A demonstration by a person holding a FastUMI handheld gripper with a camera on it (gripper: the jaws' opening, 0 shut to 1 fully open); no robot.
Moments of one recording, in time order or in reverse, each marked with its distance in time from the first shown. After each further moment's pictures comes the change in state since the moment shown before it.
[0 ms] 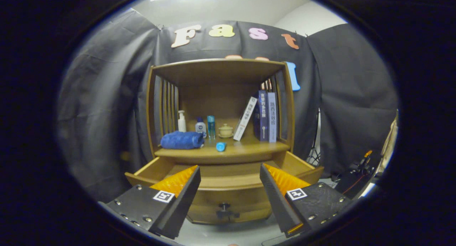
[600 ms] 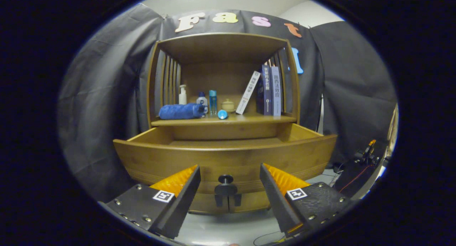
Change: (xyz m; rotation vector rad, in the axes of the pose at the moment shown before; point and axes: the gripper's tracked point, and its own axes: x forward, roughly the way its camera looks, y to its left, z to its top) arm 0.016 0.004 -0.093 -0.010 0.085 0.011
